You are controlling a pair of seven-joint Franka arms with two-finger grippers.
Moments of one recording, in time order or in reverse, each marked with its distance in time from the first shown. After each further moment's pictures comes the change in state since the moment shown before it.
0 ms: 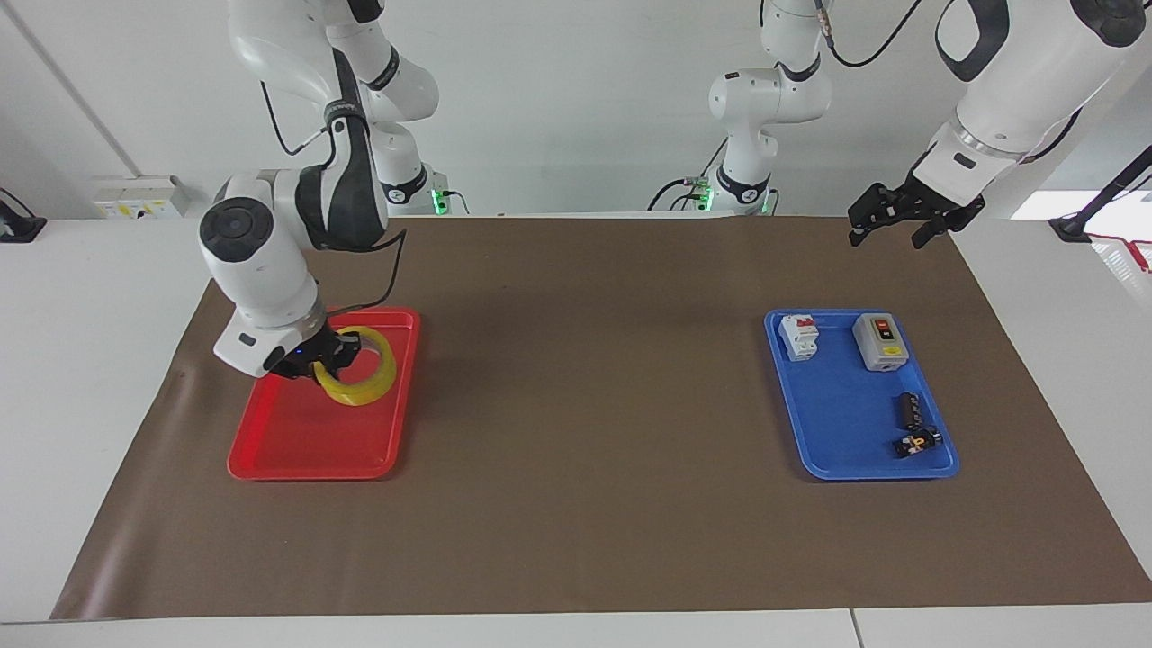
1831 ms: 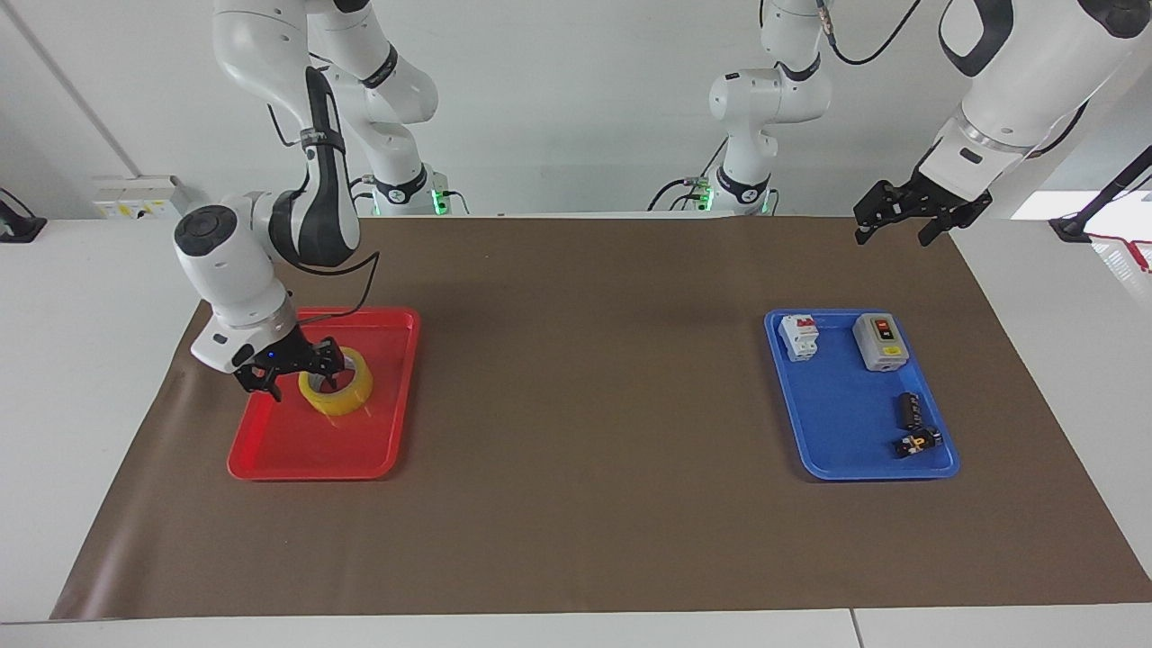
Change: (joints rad) left arm 0.019 -0.007 -0.005 0.000 0.014 0.004 0.000; right arm -0.085 -0.079 0.015 -0.198 0.068 0.279 0.021
